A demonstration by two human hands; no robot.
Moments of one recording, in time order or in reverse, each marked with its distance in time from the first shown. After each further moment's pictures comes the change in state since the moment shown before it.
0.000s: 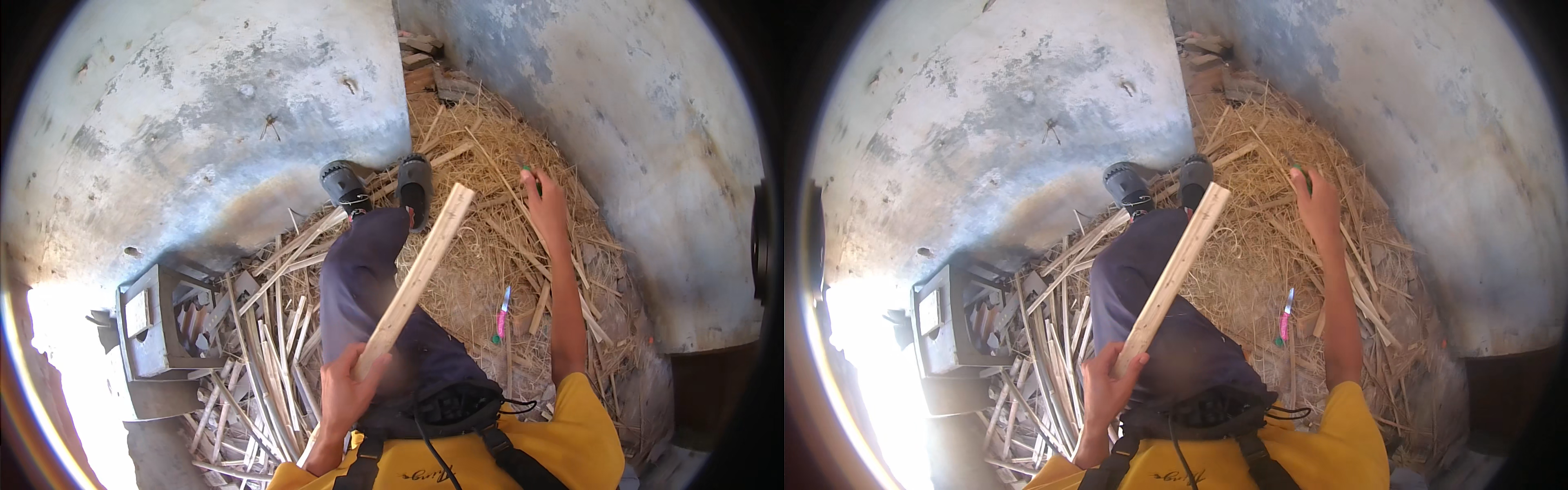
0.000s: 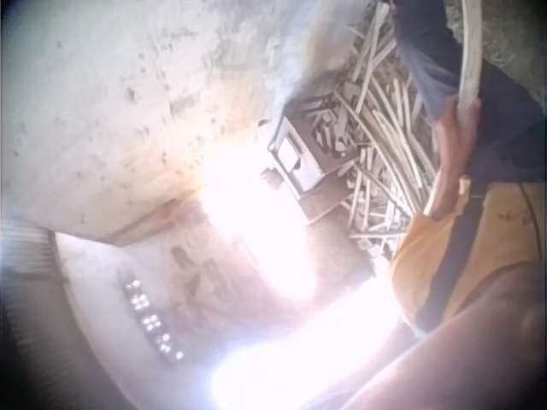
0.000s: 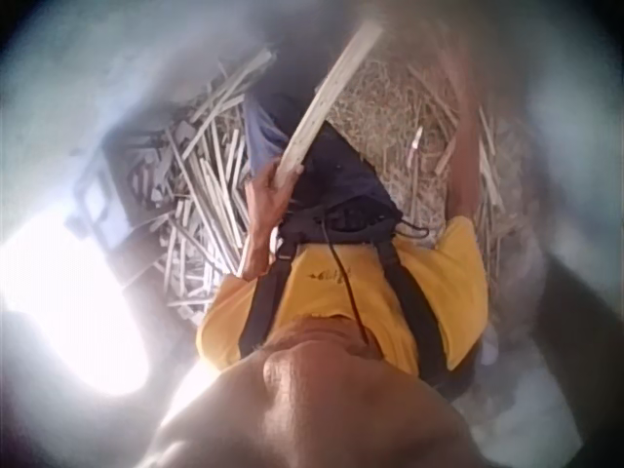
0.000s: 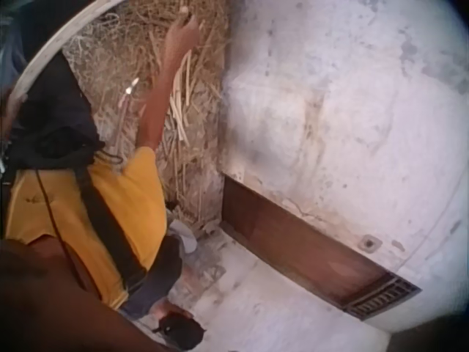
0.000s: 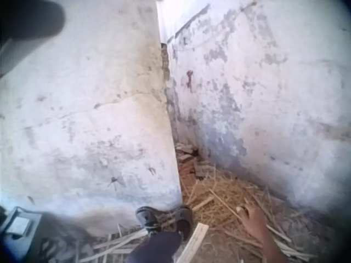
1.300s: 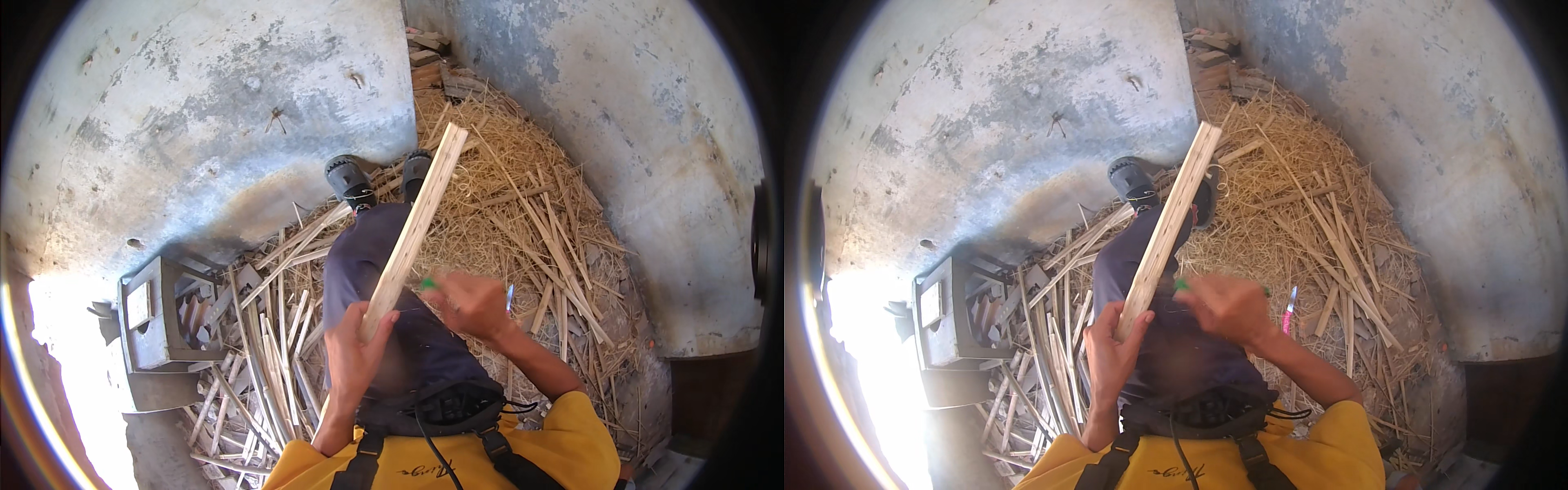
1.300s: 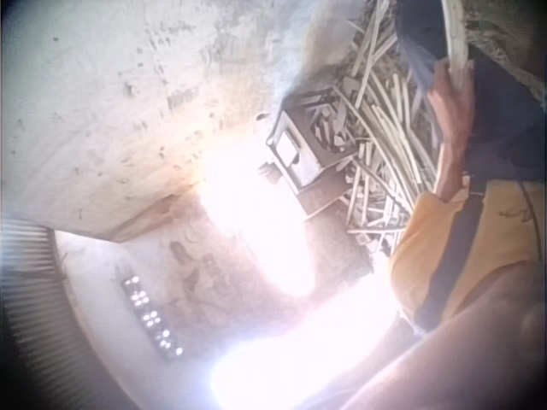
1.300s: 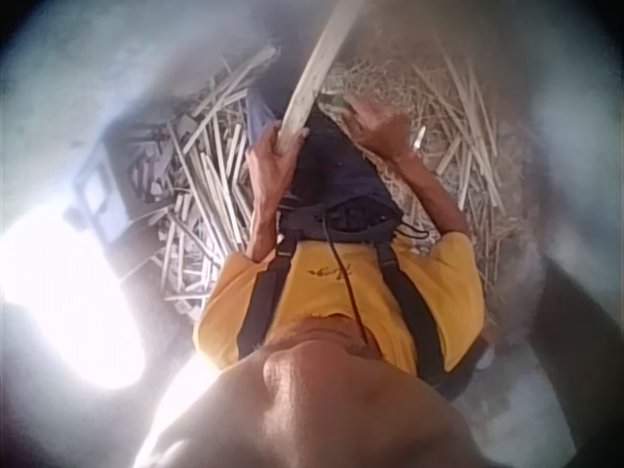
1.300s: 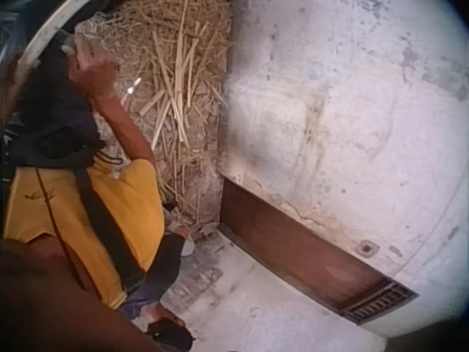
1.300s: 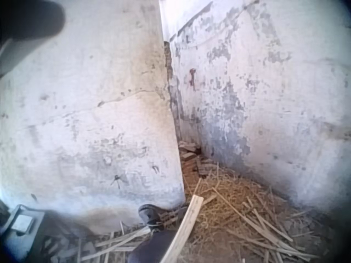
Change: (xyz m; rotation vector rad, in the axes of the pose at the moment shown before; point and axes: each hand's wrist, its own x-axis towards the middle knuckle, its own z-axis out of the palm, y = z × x) left_hand 0.041 0.010 0.017 0.047 0.164 0.103; right_hand -0.154 -0.105 0.034 -0.018 -0.114 -0.643
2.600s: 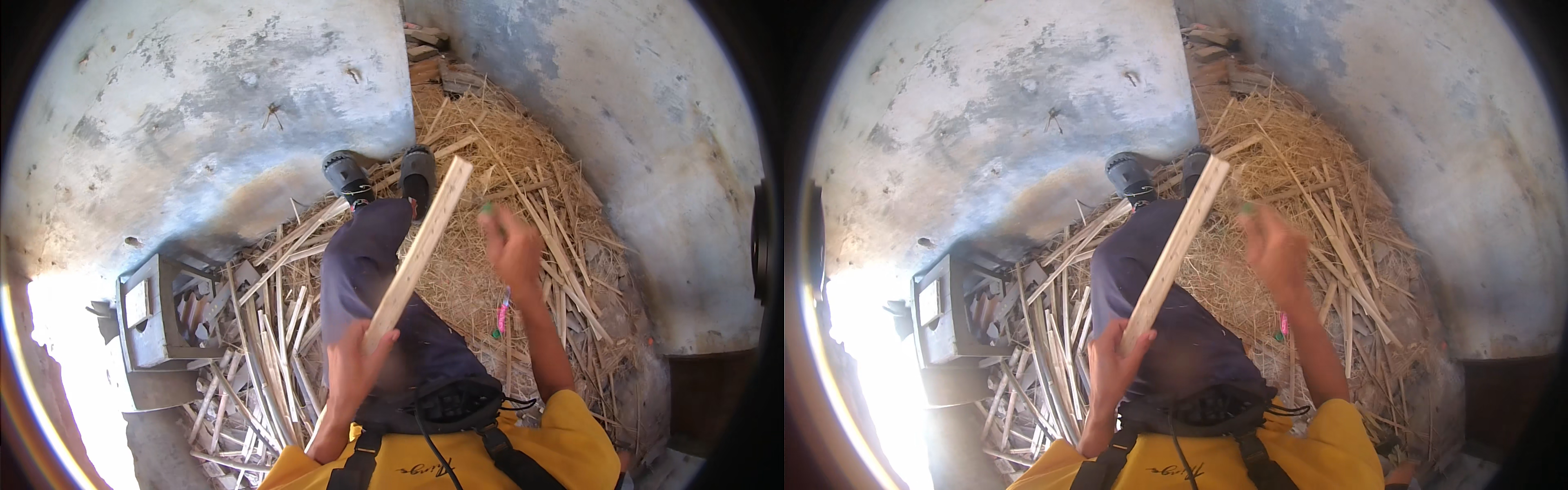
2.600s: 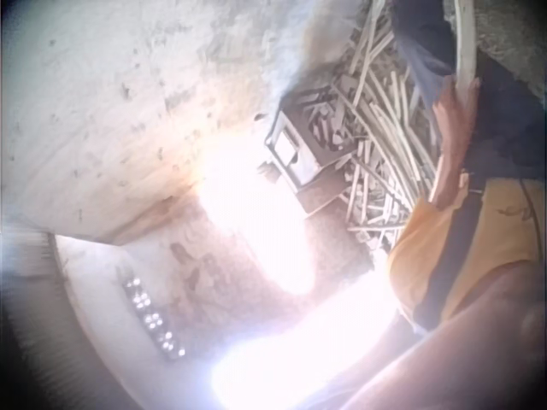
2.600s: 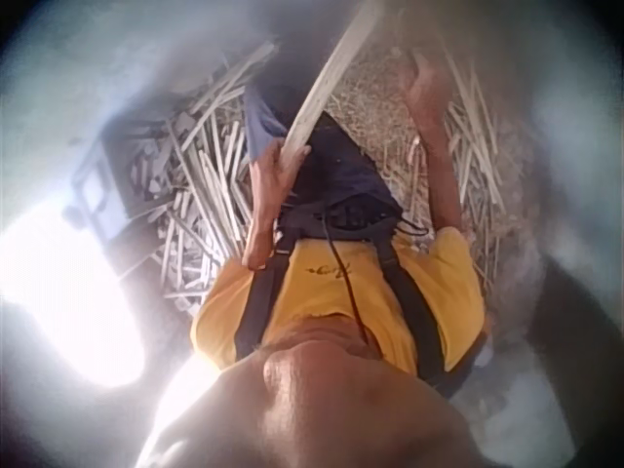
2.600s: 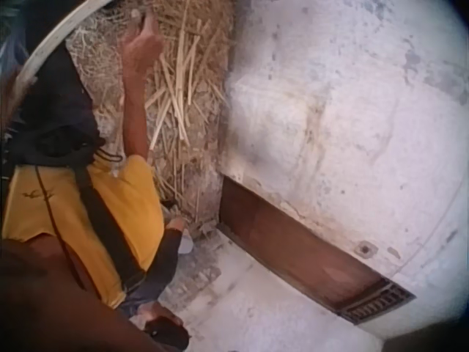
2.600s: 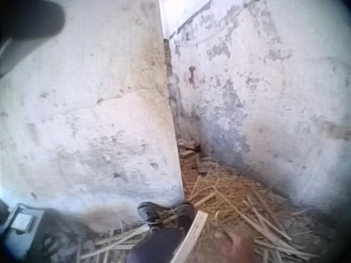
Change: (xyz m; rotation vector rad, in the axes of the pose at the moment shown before) left_hand -0.025 -0.013 -0.002 0.068 -0.078 -0.040; right_hand 0.030 0.059 -0.009 0.025 0.290 0.306
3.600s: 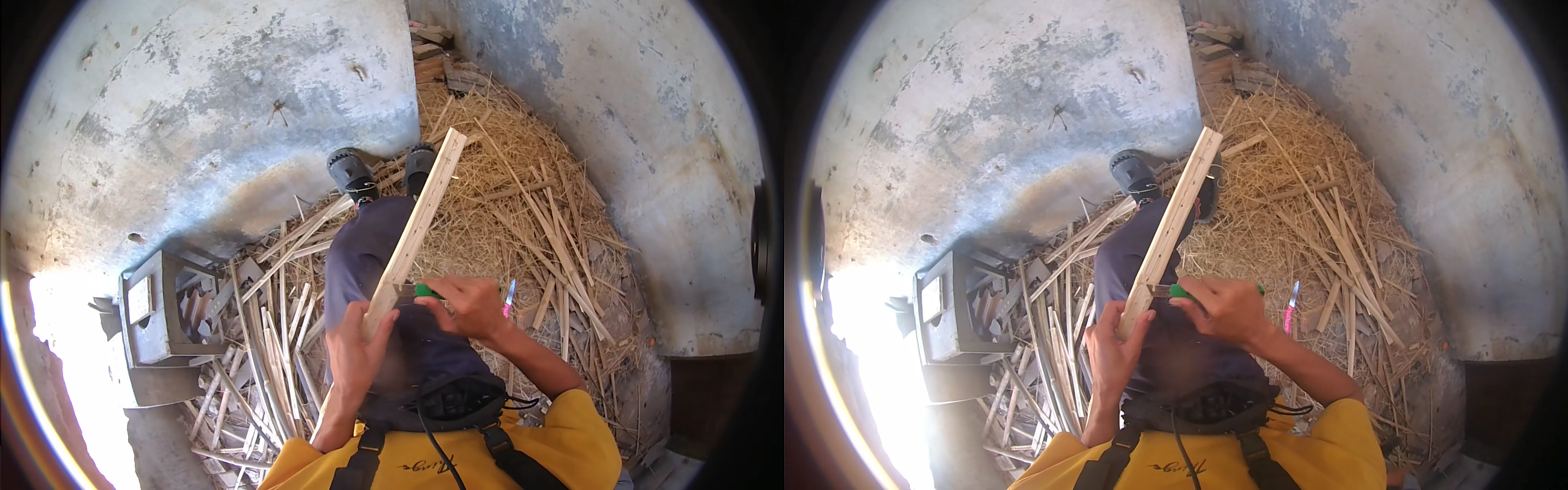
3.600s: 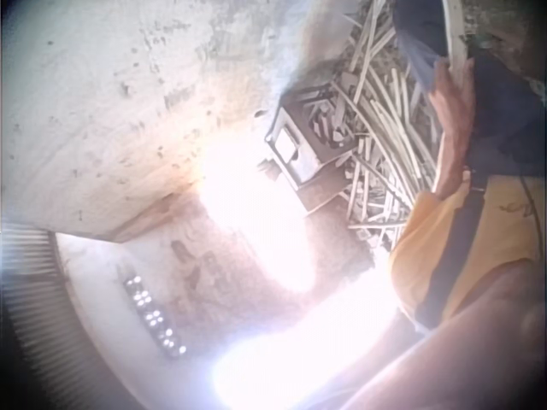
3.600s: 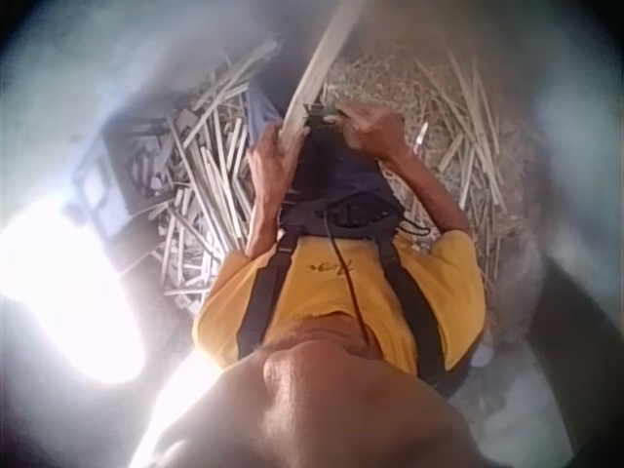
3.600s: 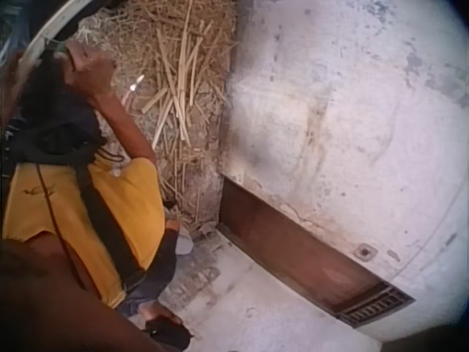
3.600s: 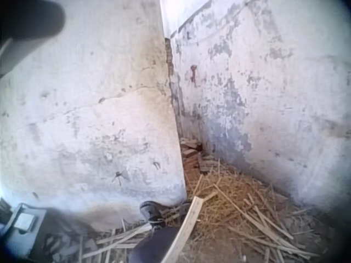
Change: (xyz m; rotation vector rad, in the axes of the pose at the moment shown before) left_hand 0.019 0.009 0.000 -0.021 0.069 0.002; right_hand -0.055 -0.071 -0.001 0.106 -0.412 -0.387
